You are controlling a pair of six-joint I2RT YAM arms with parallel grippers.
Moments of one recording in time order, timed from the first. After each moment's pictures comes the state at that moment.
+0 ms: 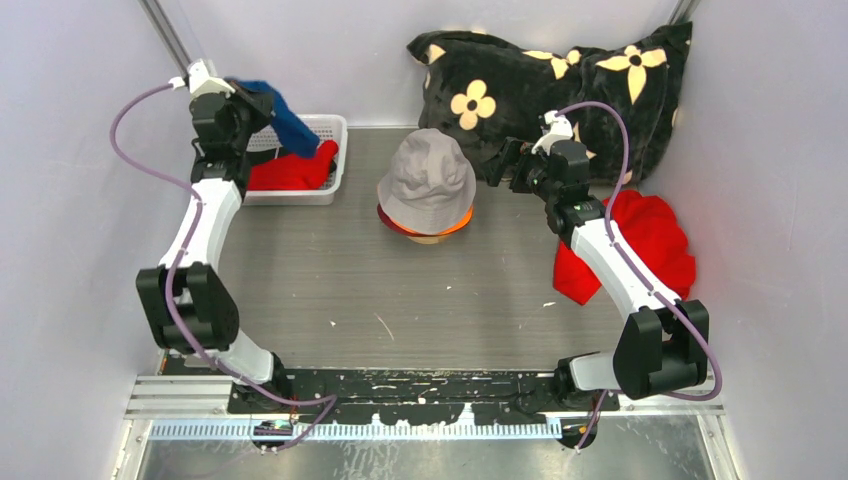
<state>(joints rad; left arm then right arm) 0.09 1.62 1.40 0.15 0.05 -0.58 0.19 1.34 1.04 0.02 -0.20 0.38</state>
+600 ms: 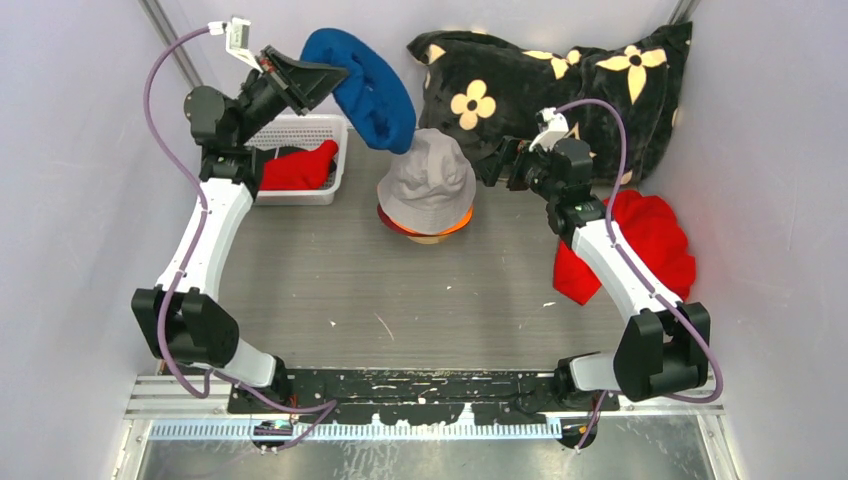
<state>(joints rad) -0.08 1.50 1.50 0.56 0.78 -0.87 0.19 1.33 1.04 0.08 -0.33 0.39</state>
